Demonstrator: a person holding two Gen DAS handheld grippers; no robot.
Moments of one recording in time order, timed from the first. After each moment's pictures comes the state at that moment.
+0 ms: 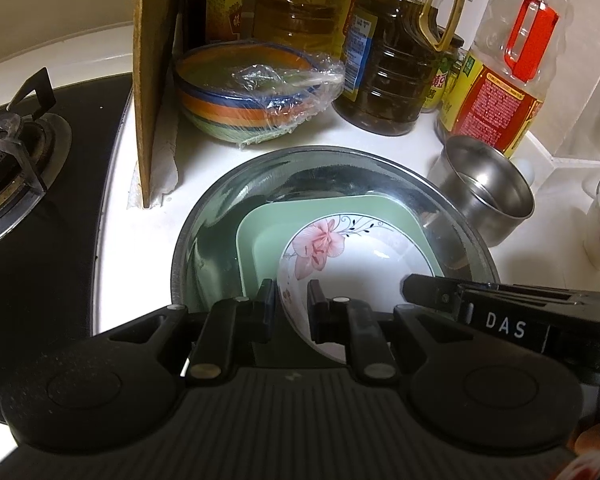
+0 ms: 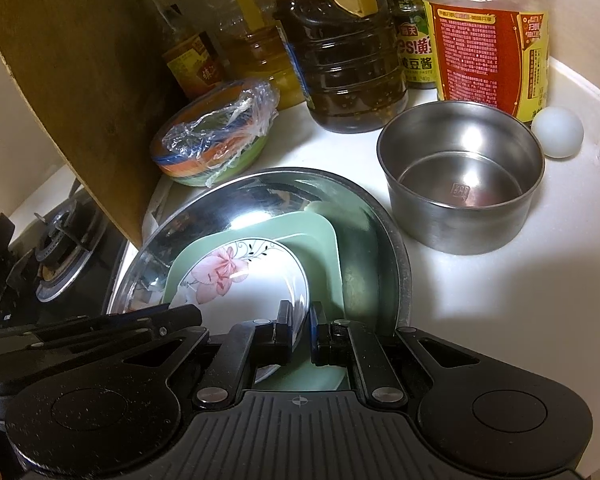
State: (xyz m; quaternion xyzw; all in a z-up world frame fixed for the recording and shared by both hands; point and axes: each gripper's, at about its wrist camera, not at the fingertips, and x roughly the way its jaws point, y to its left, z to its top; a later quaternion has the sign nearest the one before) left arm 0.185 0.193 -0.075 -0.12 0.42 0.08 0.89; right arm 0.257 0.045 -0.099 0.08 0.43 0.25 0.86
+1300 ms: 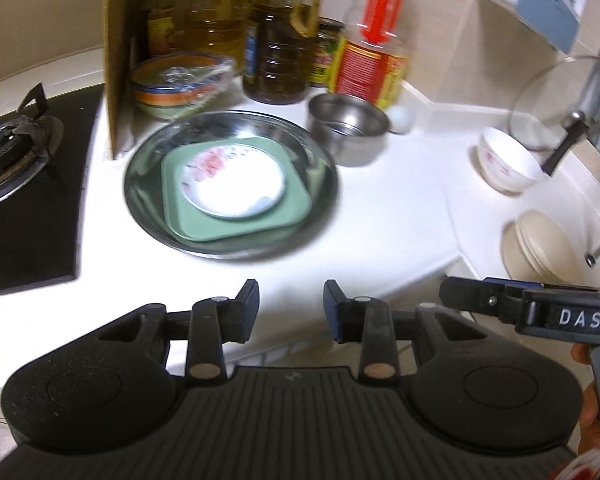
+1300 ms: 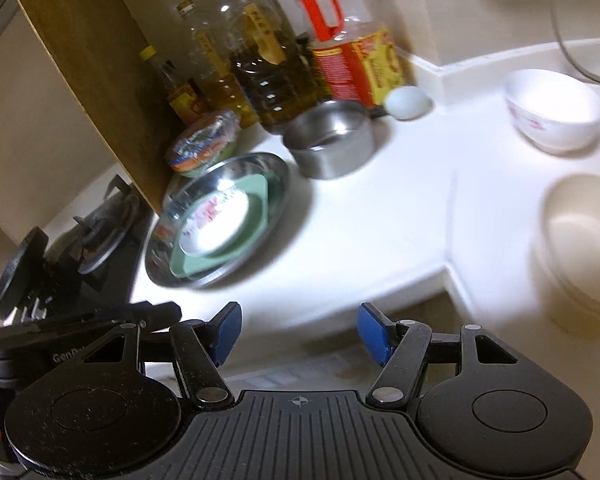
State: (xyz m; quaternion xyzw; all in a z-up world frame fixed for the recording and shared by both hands) left arm 0.062 0.088 -0.026 -0.09 0.42 0.02 0.91; right arm 0.108 -0.096 -0.058 0.14 0.41 0.22 0.87
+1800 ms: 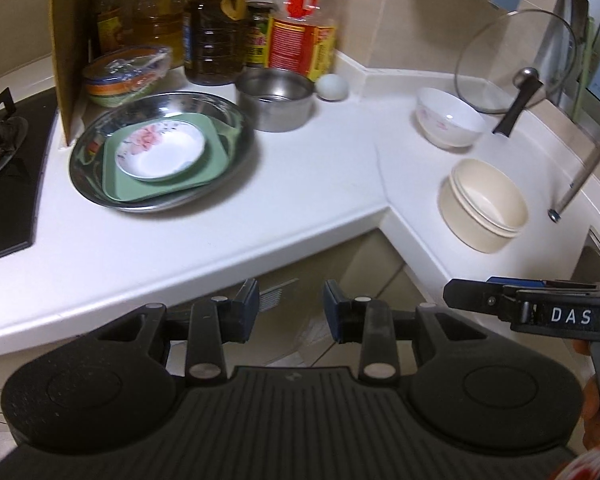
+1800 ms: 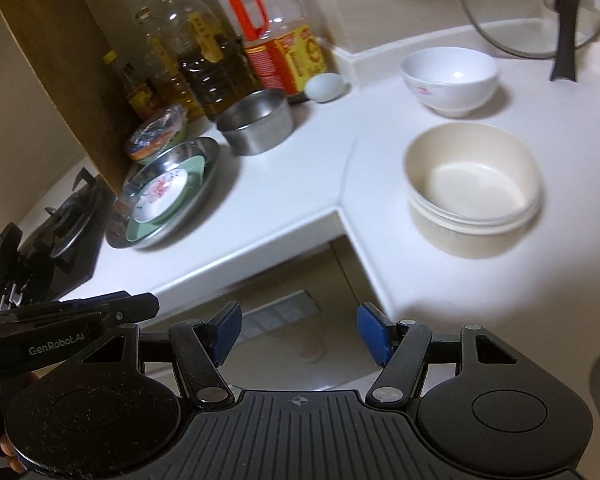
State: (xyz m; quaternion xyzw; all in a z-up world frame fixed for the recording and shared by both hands) left arm 0.027 0.018 -0.027 -0.07 0.42 -0.02 0.90; right arm 0.053 -0.169 -0.061 0.14 0.43 0.17 0.88
